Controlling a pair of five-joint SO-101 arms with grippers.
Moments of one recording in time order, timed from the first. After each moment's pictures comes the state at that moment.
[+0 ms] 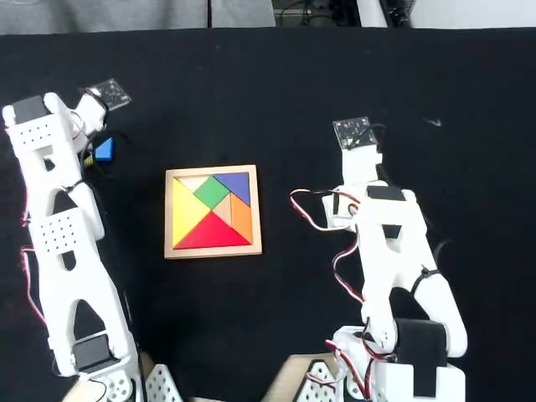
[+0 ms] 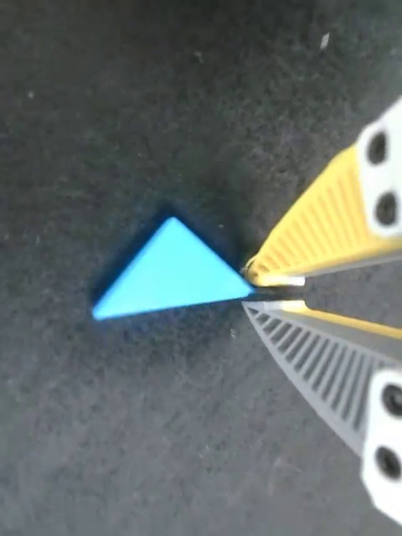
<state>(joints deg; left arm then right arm) -25.2 75.4 -87.3 100.3 -68.8 3.4 -14.2 49.3 44.0 14.5</state>
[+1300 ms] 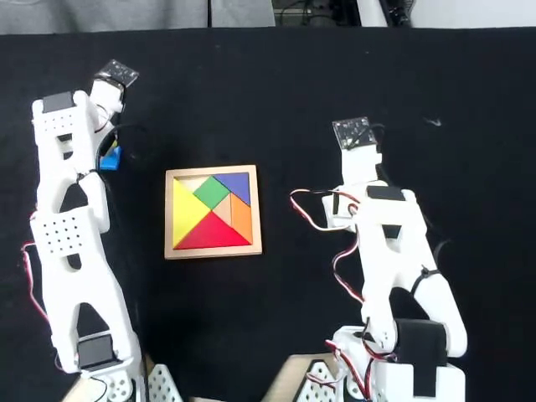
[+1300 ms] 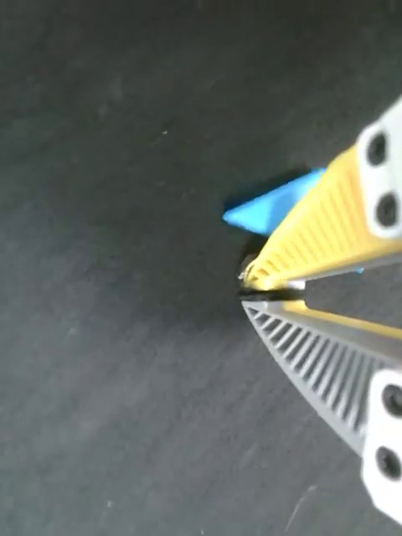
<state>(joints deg) -19.8 61.4 -55.5 79.3 -45.6 3.4 -14.2 49.3 44.0 14.8</state>
